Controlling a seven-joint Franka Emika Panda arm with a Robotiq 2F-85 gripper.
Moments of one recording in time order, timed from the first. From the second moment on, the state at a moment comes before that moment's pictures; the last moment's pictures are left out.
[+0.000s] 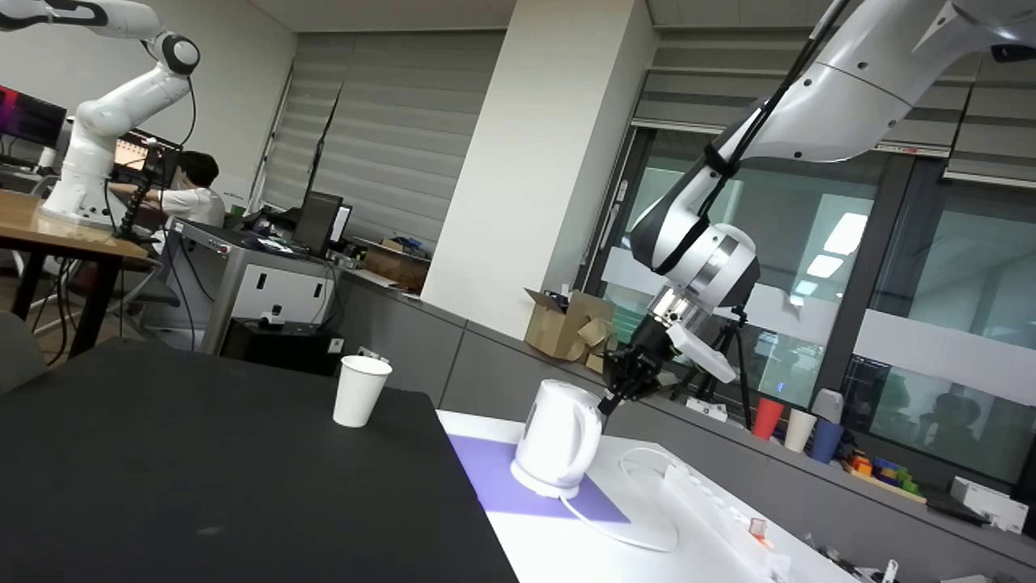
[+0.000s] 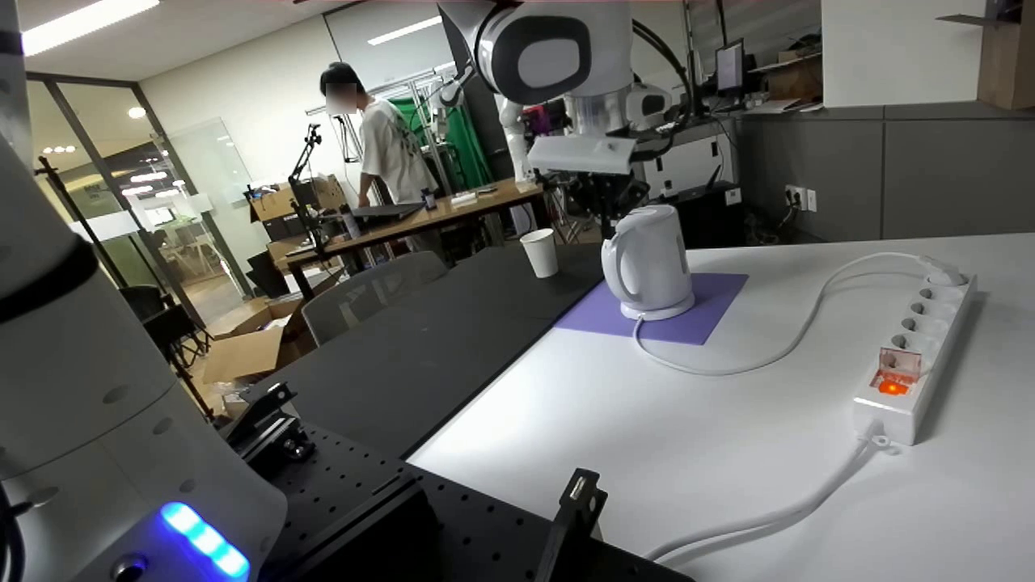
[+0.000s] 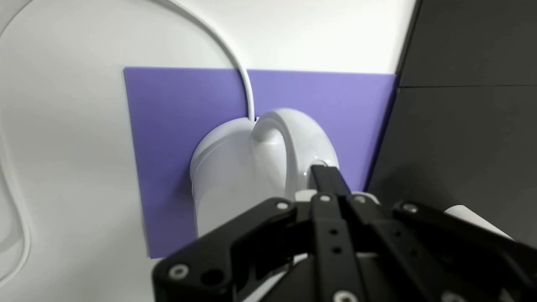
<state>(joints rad) -0.19 0.45 -0.03 -2.10 0.62 2.64 -0.74</state>
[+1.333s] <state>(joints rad) -0.33 0.50 0.08 -2.05 0.59 2.56 -0.69</state>
